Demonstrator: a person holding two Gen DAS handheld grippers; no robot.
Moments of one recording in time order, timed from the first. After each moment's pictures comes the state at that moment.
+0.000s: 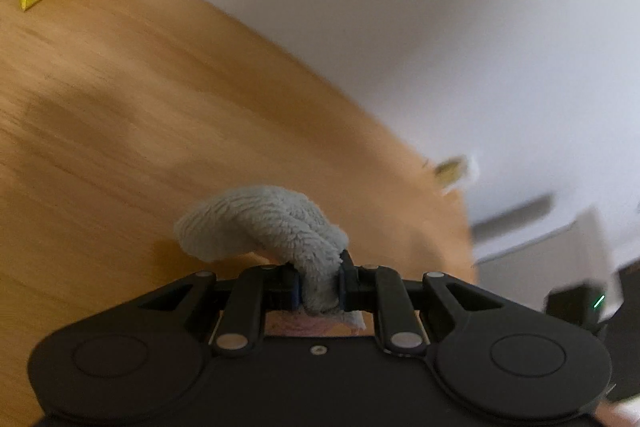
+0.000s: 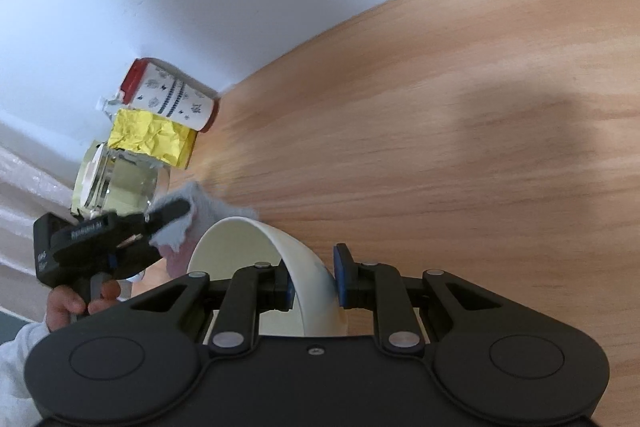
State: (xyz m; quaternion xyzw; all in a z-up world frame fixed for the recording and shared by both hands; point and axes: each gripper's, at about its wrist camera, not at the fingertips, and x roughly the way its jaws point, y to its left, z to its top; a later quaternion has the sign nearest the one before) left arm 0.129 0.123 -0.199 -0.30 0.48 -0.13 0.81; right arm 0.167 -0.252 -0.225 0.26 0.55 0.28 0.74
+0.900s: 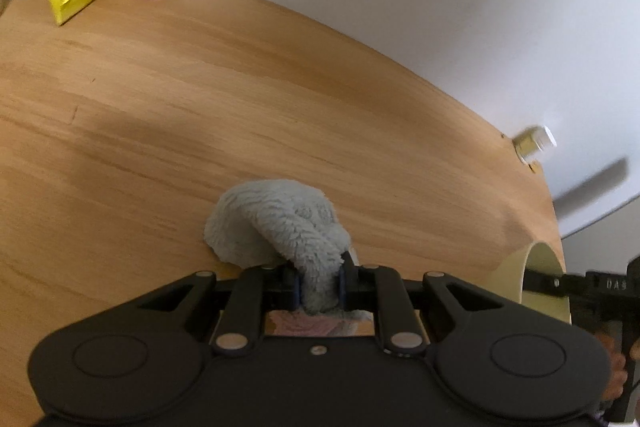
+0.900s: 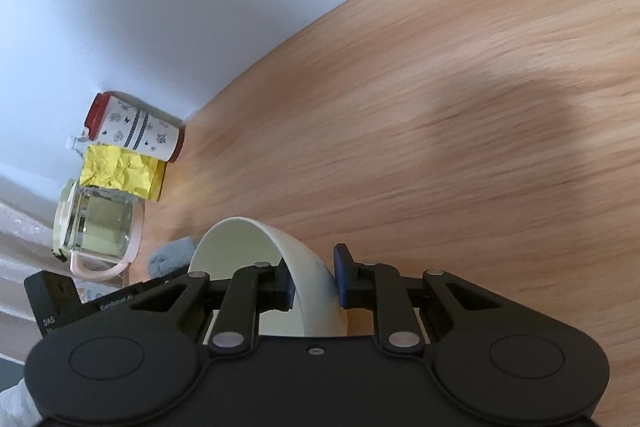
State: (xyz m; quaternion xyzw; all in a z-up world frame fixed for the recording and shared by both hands) left arm 0.131 0.113 -0.227 -0.23 0.49 -0.05 0.84; right arm 0.175 -0.253 -0.241 0.28 0.54 0.24 0.76
